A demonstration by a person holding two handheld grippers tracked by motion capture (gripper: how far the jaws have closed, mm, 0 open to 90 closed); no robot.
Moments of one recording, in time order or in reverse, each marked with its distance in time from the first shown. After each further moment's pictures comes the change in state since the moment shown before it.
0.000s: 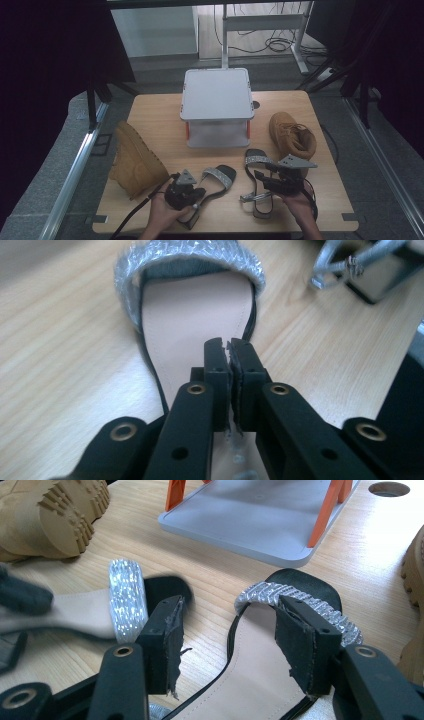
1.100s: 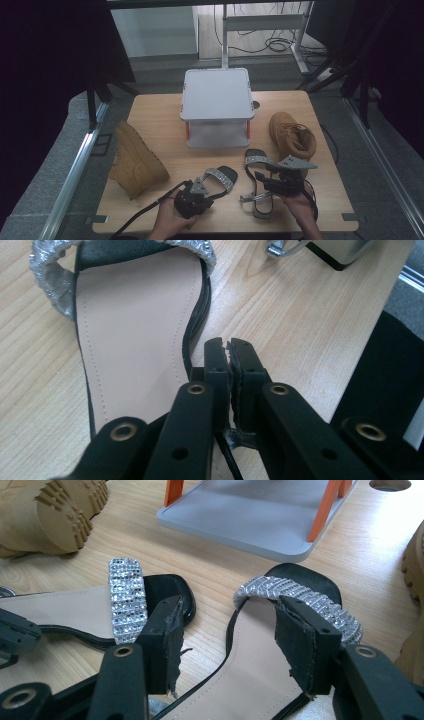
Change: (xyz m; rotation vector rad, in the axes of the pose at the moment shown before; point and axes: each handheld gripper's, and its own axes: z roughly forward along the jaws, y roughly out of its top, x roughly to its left) left arm -0.022 0.003 0.005 0.087 -0.032 0.083; right arm -0.002 -0.004 0.001 0.009 -0.003 0.002
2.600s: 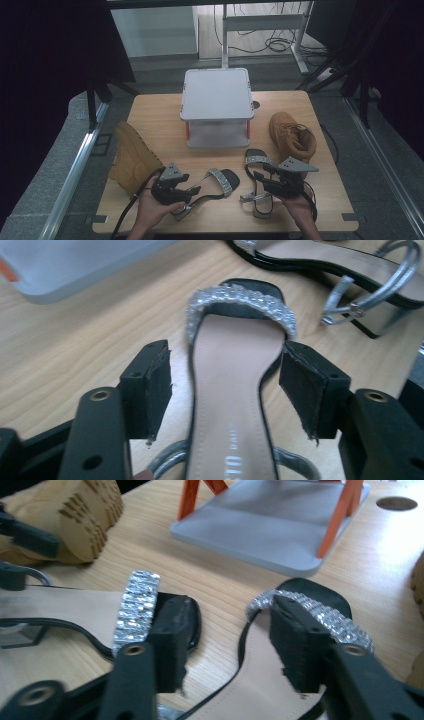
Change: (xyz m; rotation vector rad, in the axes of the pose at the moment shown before) left arm 0.045 -0.011 -0.047 -0.213 0.099 -0.106; right arm 0.008 0.001 -0.007 -0.062 0.035 -0.026
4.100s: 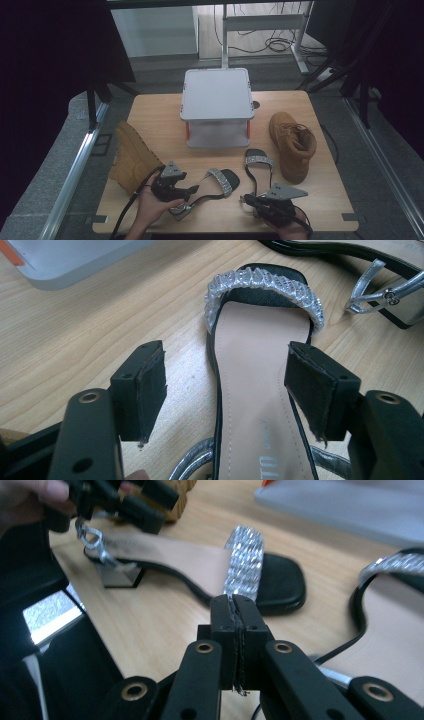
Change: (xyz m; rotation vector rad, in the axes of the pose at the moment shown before) left arm 0.011 -0.005 0.011 0.035 0.006 0.001; right arm 0.061 -0.030 -0.015 0.088 0.158 -0.075
